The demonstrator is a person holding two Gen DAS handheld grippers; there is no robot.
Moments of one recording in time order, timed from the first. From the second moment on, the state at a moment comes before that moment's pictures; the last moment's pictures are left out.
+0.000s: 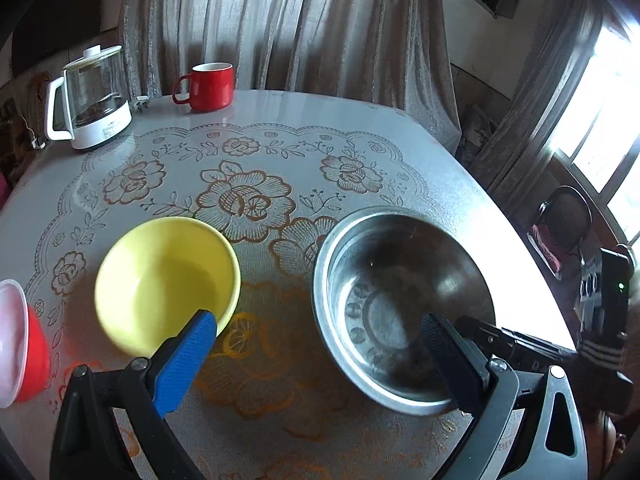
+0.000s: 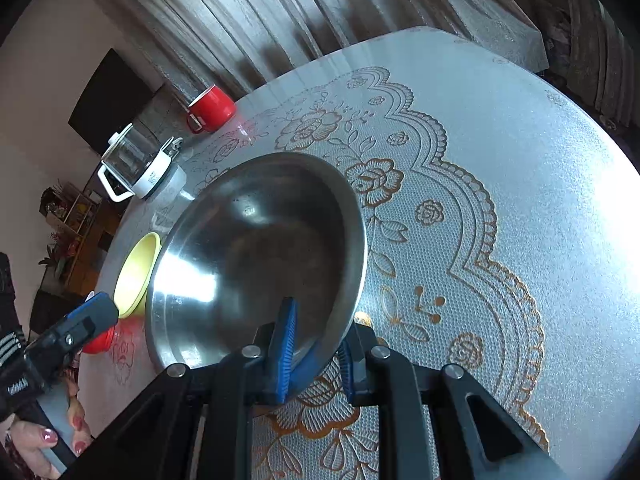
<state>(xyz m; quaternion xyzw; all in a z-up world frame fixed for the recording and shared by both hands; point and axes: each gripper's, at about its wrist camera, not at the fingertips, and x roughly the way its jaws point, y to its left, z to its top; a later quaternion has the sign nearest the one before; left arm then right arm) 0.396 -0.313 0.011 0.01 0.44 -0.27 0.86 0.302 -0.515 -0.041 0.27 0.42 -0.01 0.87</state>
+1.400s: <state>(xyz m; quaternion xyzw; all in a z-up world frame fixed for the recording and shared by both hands) 0.306 -0.247 0.016 0.04 0.43 -0.31 0.84 0.210 -0.443 -0.002 0.25 0.38 0.02 0.89</state>
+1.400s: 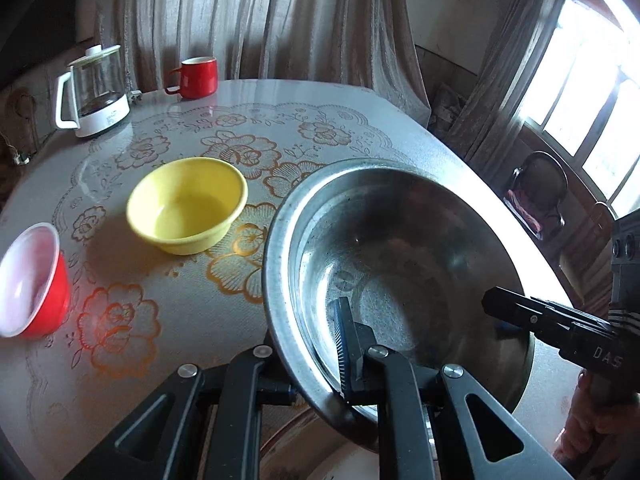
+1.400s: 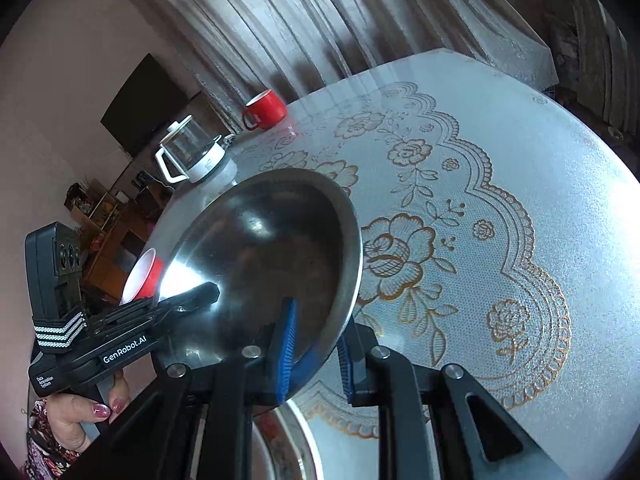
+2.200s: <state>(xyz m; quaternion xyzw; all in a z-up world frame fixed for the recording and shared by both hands) 0.213 -0.054 0.045 -0.04 0.39 -0.21 0.90 0.171 -0.282 0.037 0.20 0.36 0.13 0.90</state>
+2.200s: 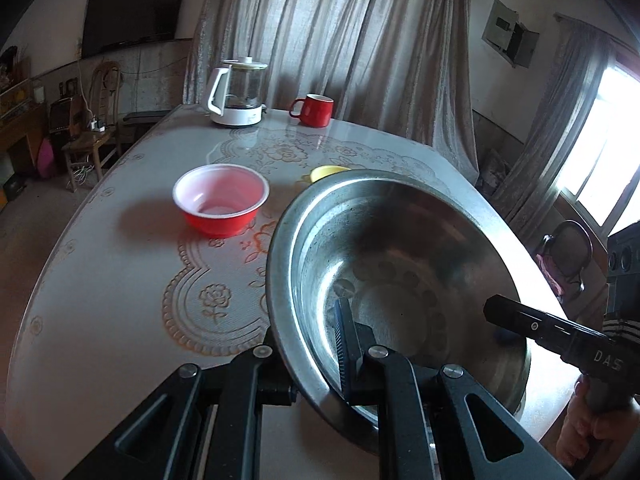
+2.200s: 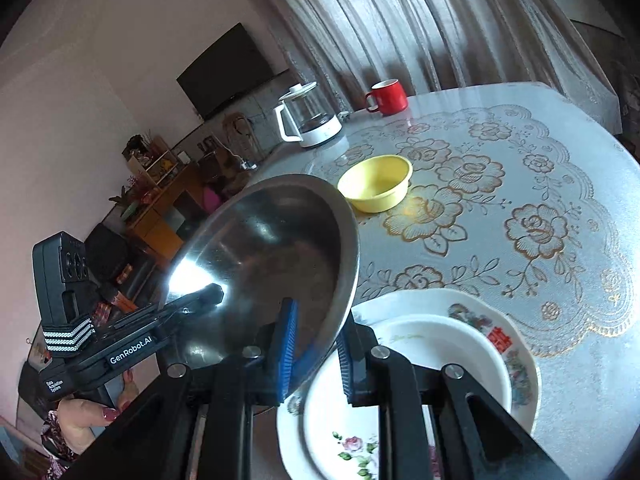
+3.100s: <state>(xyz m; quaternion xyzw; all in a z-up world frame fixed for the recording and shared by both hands) 0.195 0.042 -0.034 -0.08 0.44 -0.14 0.88 0.176 -0.169 -0.031 0.17 0.45 0.18 0.86</state>
